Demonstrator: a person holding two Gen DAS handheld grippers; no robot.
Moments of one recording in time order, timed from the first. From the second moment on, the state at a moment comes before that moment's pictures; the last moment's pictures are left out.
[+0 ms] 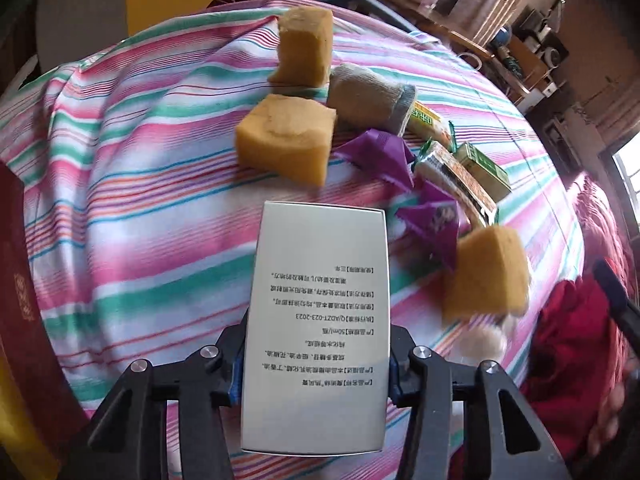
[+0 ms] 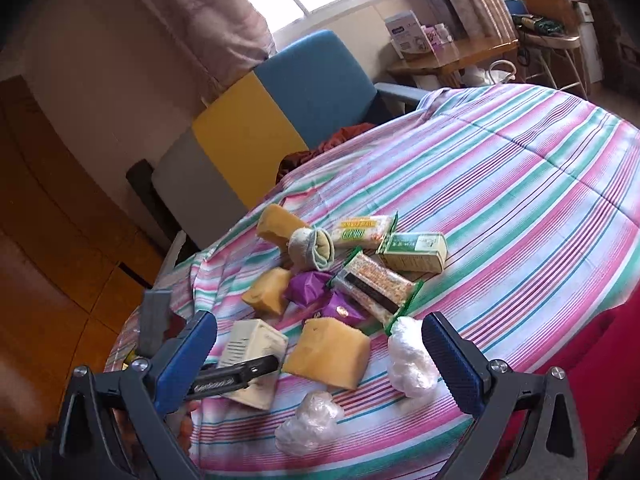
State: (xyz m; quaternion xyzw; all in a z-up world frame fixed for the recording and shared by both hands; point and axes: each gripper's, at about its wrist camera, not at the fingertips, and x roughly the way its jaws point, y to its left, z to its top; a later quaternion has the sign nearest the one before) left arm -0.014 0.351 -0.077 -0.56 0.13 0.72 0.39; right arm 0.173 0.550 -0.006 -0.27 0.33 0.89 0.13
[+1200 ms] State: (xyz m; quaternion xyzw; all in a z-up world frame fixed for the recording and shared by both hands) left arm -0.143 0.035 -0.001 -0.48 -0.02 0.86 0.18; right arm 0.110 0.461 -0.087 -0.54 0.16 0.81 0.15
